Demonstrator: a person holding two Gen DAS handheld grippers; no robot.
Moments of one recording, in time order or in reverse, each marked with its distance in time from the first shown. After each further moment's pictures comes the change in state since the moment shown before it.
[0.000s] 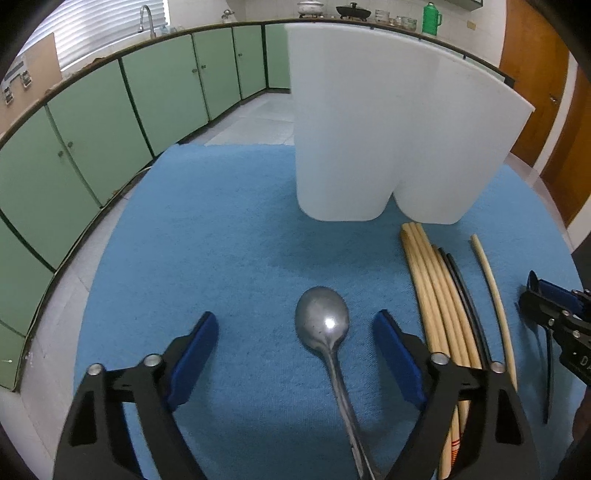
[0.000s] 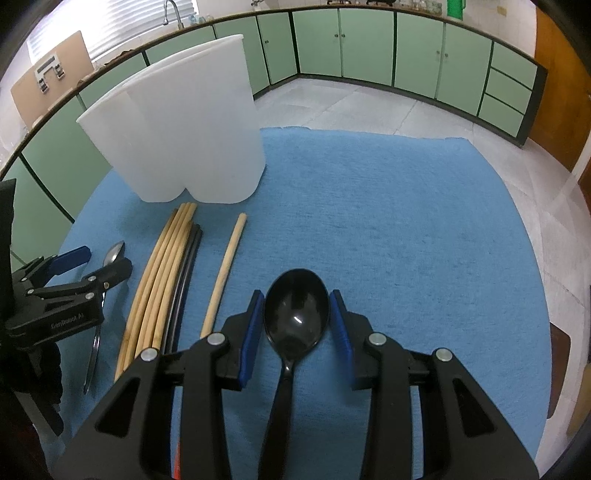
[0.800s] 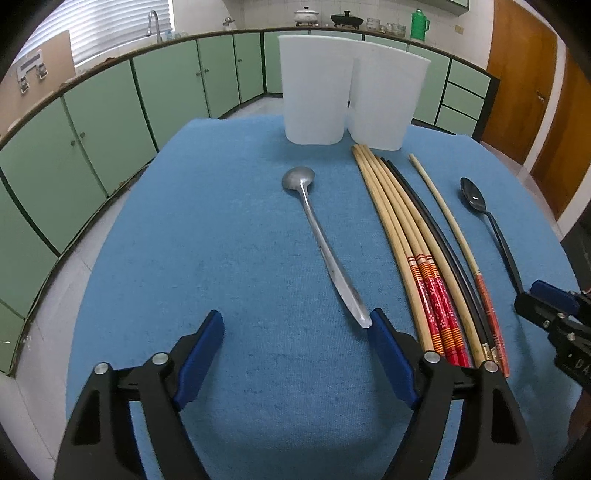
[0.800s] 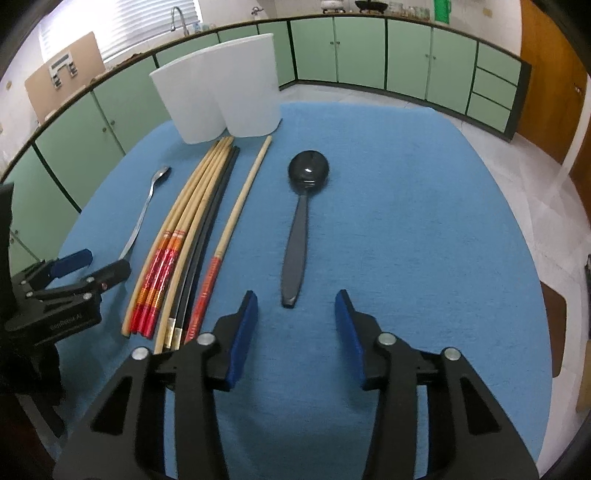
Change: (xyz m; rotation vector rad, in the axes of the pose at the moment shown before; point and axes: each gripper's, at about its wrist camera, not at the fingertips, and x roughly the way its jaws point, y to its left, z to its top) left arm -0.075 -0.017 -0.115 -0.004 -0.034 -0.010; right arm -0.063 0.016 -0.110 0.004 -0.044 -0.009
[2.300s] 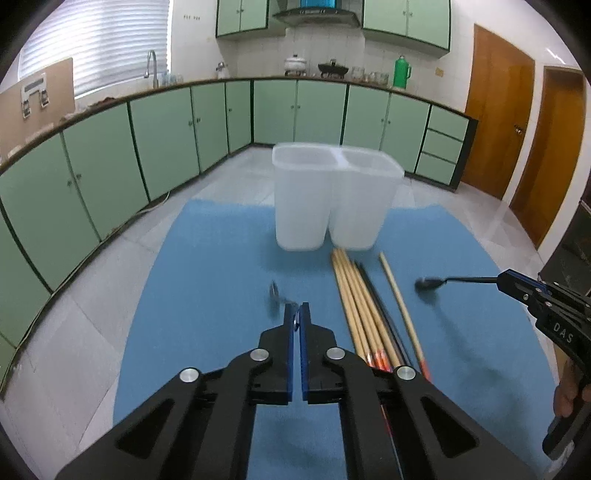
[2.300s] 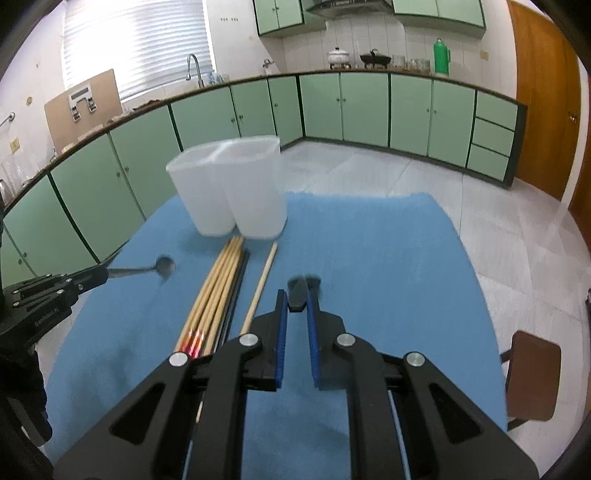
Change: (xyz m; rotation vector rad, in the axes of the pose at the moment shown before) left arm -0.063 0.015 0.063 0.008 -0.201 -0.072; right arm -0.050 -0.011 0.067 -0.023 -0.240 0.033
